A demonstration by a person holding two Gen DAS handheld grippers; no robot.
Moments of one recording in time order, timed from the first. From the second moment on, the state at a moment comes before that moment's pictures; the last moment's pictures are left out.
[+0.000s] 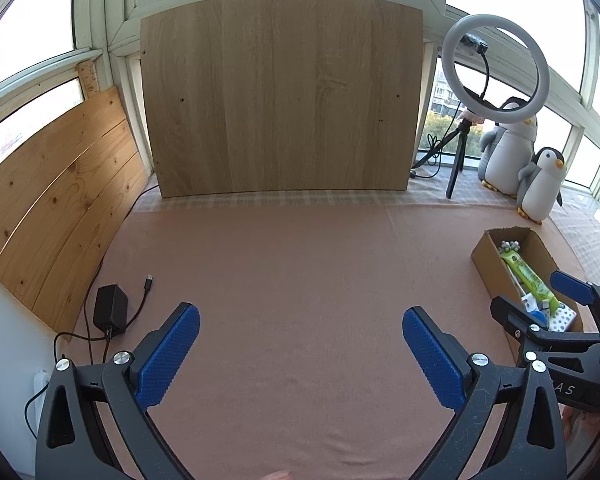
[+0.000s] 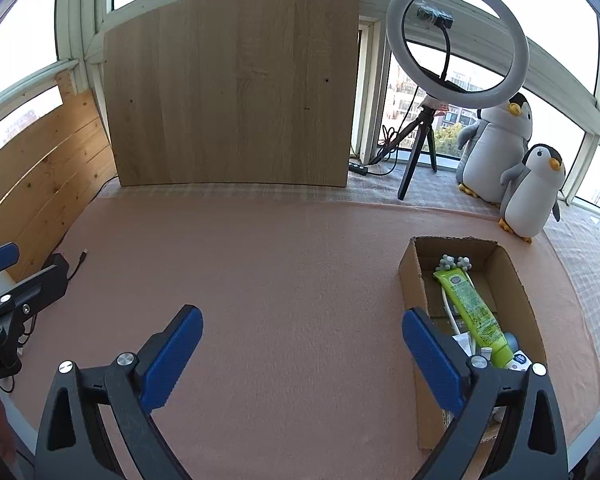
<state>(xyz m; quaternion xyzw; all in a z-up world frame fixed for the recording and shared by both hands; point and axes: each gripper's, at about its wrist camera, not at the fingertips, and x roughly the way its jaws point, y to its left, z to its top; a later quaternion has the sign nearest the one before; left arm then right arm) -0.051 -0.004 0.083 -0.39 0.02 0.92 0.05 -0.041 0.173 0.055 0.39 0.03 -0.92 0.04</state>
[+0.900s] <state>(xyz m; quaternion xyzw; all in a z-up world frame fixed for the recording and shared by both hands) -0.032 -0.004 0.088 -0.39 0.01 0.92 0.05 -0.022 0.172 0.061 0.39 0.04 -0.92 0.05</state>
